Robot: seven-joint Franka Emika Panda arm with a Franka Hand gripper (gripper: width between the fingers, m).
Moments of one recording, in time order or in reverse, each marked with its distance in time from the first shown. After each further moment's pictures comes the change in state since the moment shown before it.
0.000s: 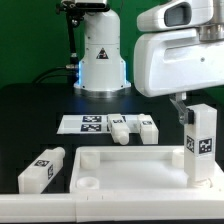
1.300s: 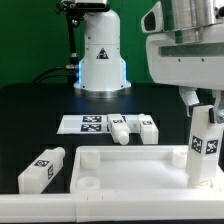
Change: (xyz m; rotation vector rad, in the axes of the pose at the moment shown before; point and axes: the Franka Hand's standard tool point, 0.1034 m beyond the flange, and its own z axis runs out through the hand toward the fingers) arm -0.004 0.007 0.000 0.051 -0.006 1.304
